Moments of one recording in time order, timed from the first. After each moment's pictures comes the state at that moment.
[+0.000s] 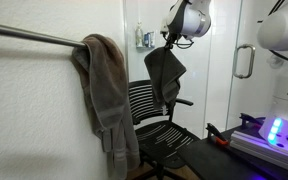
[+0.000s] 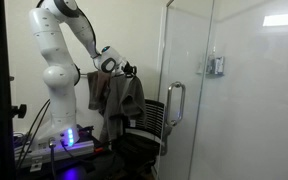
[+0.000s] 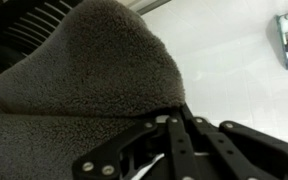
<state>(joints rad) -0.53 -0.31 0.89 -2.66 0.60 3.46 1.79</state>
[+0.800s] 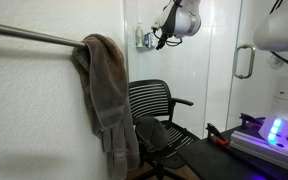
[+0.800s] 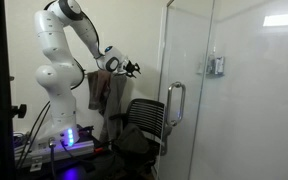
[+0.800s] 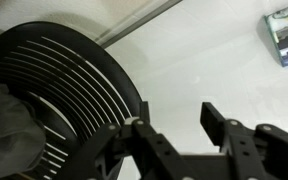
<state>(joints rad) -0.86 -0.29 1.21 -2.53 0.53 3.45 1.98</state>
